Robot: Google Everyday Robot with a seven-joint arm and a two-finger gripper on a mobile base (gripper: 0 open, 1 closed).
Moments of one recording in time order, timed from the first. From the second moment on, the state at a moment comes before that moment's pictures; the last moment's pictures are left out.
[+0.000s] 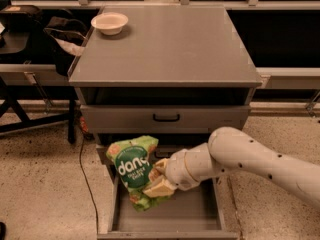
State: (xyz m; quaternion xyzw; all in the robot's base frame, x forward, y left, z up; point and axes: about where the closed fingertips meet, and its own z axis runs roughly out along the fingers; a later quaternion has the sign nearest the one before) arm 0.427 0.020 0.645 -0.59 0.70 0.30 0.29
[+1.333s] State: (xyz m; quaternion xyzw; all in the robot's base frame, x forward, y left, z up) arm 0.470 0.023 0.784 -0.61 0.66 0.23 0.37
